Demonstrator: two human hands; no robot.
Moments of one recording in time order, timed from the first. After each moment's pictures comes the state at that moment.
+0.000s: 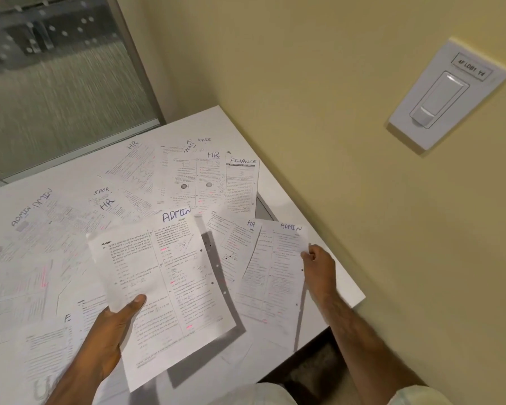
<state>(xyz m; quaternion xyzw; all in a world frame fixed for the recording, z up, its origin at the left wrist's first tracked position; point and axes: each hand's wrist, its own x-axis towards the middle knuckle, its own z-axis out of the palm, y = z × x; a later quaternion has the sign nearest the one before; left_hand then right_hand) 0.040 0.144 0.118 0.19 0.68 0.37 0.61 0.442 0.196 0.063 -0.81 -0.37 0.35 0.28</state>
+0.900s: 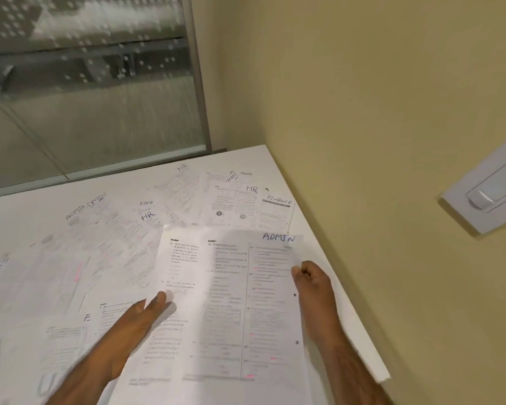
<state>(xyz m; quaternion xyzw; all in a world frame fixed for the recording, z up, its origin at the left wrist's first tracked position) 0.059 0.165 0.177 0.25 0.61 0.36 0.66 0.370 0.231 0.180 -0.66 -0.37 0.53 0.39</state>
